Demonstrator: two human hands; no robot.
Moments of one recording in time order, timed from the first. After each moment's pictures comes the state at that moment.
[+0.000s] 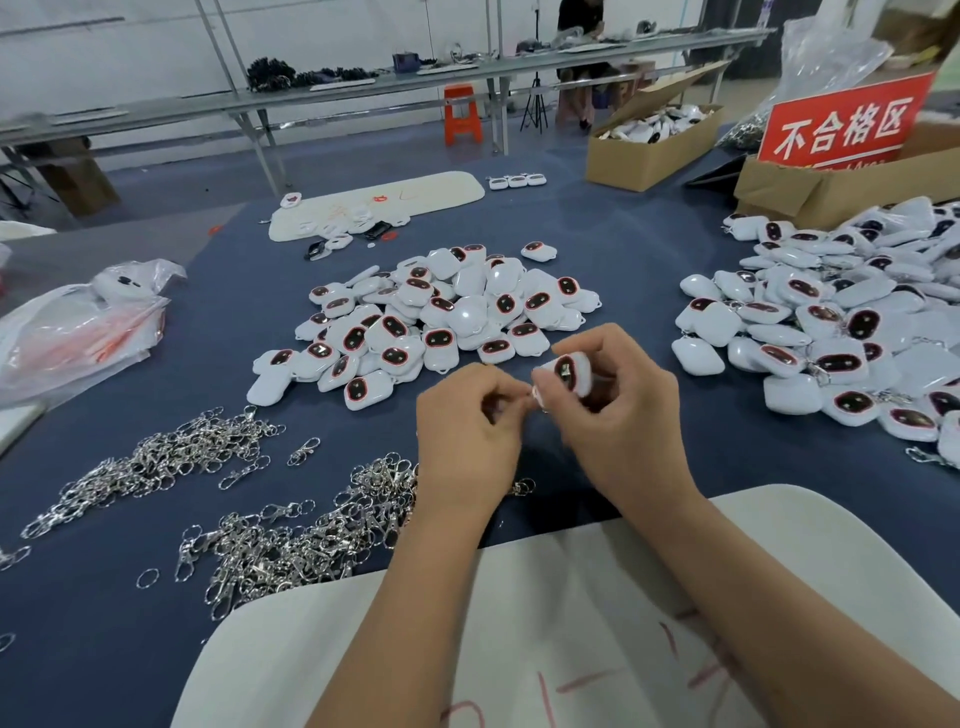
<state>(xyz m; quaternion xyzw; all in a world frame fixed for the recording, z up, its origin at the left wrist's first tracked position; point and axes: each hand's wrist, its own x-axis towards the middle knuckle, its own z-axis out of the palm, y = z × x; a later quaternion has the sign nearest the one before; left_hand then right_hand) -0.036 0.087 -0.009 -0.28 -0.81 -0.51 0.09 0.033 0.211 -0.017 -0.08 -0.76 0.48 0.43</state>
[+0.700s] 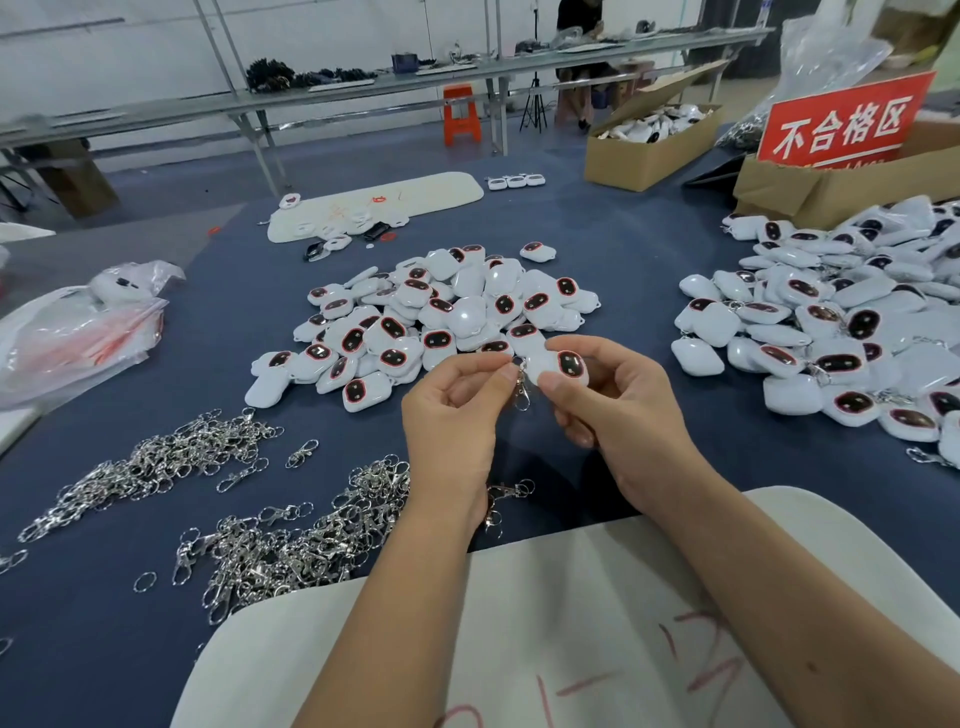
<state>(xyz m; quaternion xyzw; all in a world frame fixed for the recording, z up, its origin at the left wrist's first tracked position) -0.036 0.095 -0.006 -0.10 -0.59 -0.80 -0.07 0.028 0.226 -0.019 -0.09 -0.61 0.75 0.25</state>
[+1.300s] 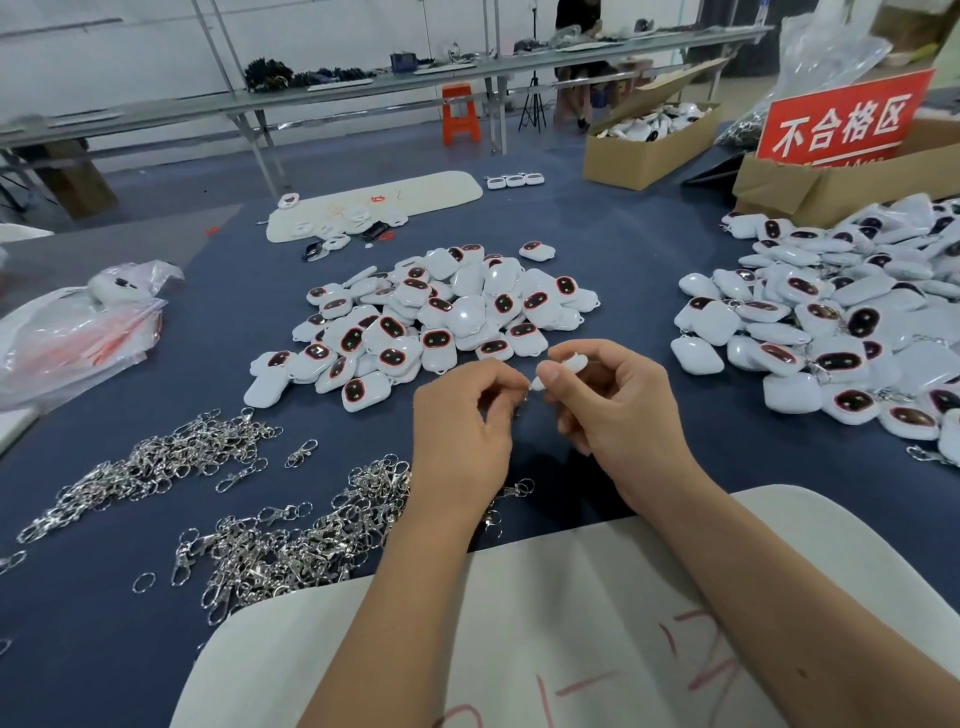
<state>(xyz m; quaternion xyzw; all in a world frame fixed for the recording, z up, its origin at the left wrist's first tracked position) -0.046 0.086 -0.013 -0.32 -0.79 -0.51 0.11 0.026 0.224 -0.021 -0.12 -0.66 0.69 0.29</state>
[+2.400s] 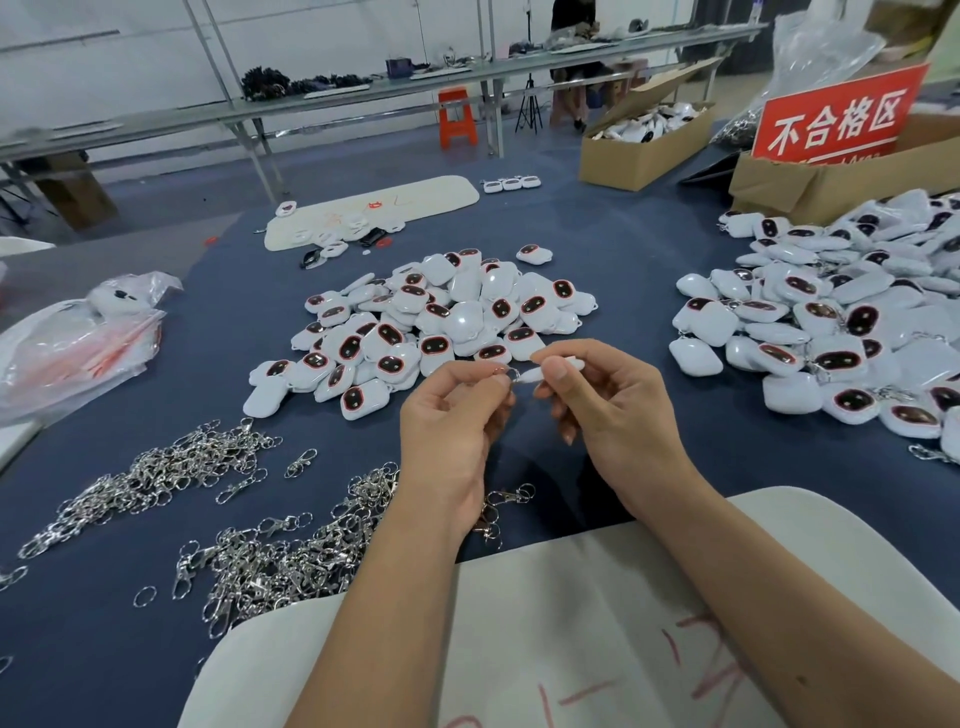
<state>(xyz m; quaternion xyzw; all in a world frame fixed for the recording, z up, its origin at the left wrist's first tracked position) -0.038 0.090 0.002 -0.10 -0.55 -0.82 -0.14 0.026 0.218 -0.017 -0.06 -0.65 0.69 0.31</state>
